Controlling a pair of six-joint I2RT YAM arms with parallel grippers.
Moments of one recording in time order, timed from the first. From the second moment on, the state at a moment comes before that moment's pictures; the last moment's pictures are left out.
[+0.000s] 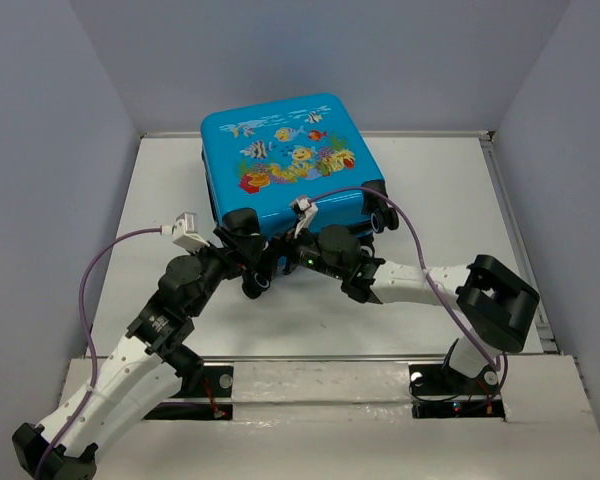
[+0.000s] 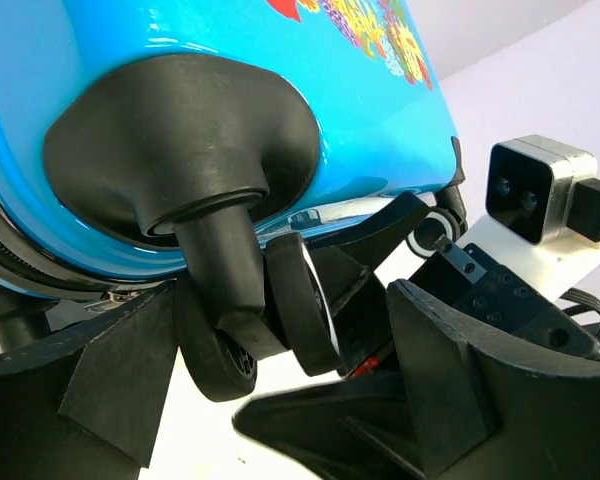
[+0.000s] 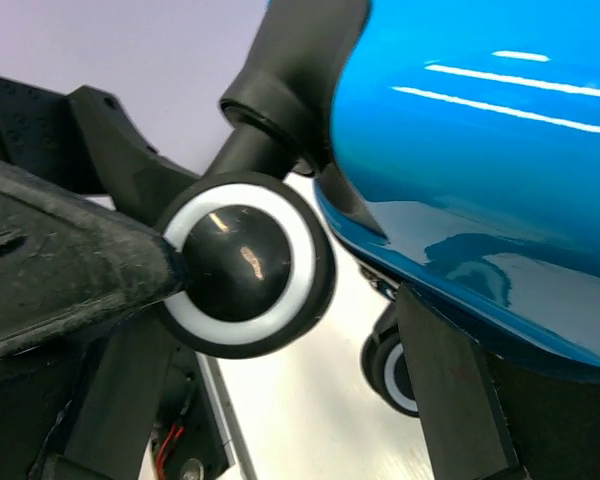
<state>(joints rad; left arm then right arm) -0.62 0.53 0.48 -0.10 -0.21 -0.90 1.00 1.62 0.91 0.65 -0.09 0.58</state>
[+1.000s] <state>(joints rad) -0.62 0.40 0.43 -0.19 -0.27 -0.89 1.02 1.61 0.90 0.73 -0.05 0.59</state>
